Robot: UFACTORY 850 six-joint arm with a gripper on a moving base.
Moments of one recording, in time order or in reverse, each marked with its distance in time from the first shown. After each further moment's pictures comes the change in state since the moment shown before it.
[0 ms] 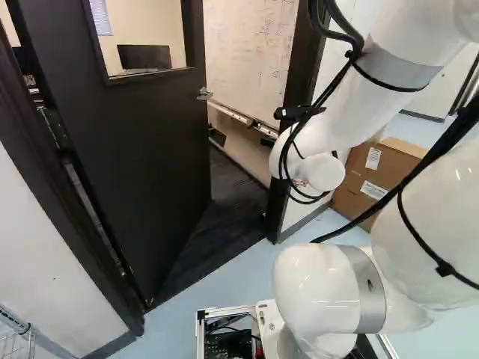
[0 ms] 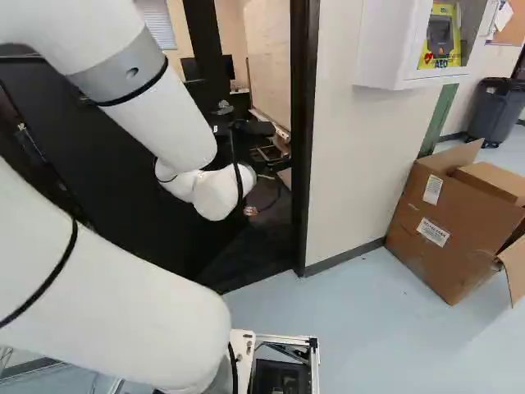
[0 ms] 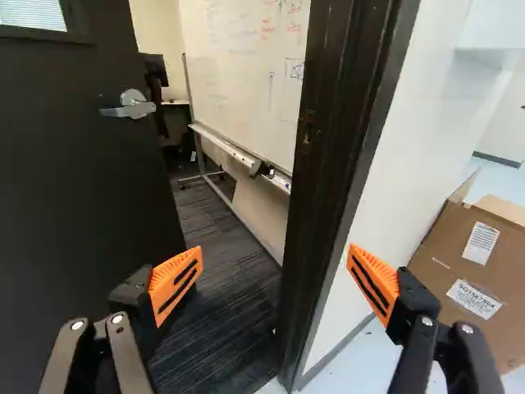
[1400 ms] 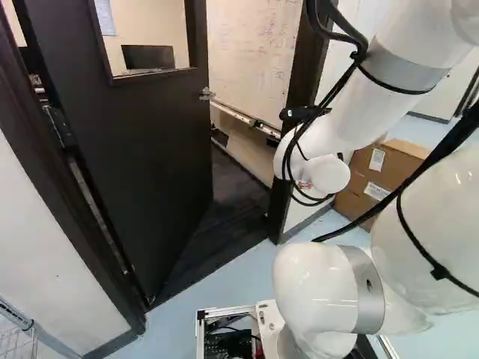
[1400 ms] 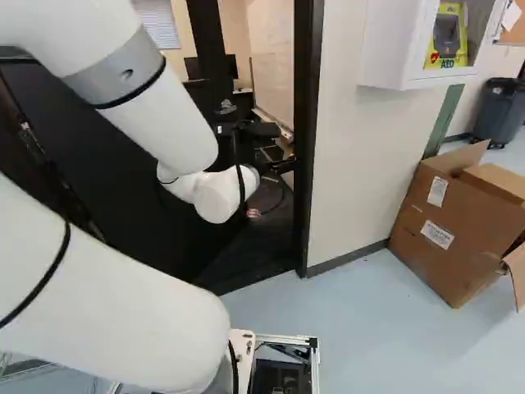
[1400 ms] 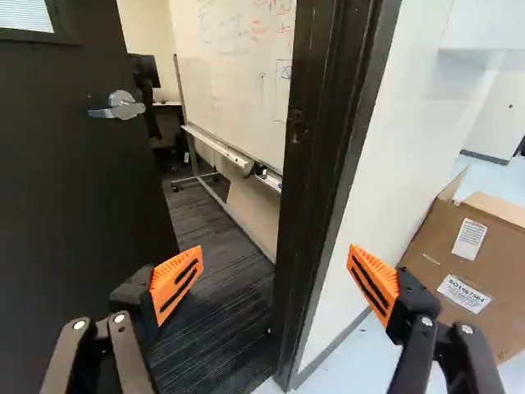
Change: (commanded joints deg) arm -1.4 0.4 0.4 0.0 0.0 0.0
